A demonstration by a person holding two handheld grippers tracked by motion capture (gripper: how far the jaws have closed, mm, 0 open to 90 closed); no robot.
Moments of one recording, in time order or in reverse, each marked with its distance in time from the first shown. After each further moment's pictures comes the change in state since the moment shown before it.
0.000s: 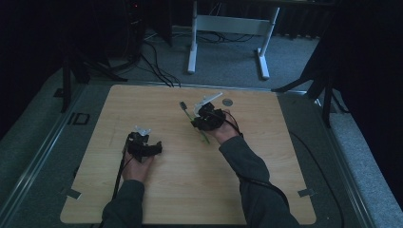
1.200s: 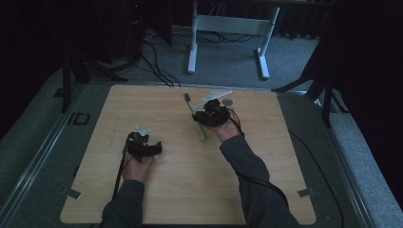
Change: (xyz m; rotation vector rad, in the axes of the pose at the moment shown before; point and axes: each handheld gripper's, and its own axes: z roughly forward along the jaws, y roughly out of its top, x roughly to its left) left arm 0.000 0.000 0.000 0.000 0.000 0.000; right arm -0.011 -0.001 -0.012 -0.142 0.018 0.082
